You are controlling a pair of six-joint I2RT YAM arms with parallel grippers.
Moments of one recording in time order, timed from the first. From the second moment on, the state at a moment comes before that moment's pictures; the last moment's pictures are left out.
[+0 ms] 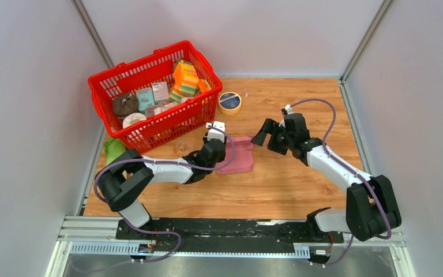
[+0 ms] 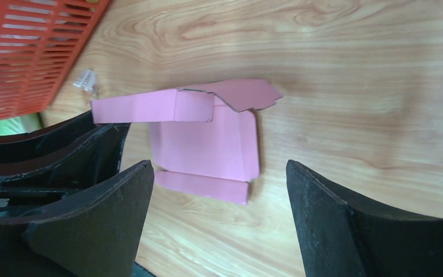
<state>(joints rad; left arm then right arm) -0.90 1.62 0.71 0.43 -0.56 -0.34 0.38 1.31 0.75 -0.13 -0.24 0.72</state>
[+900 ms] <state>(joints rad) -0.92 1.76 0.77 0.42 -0.66 -0.24 0.43 1.45 0.97 -0.23 -0.33 0.54</state>
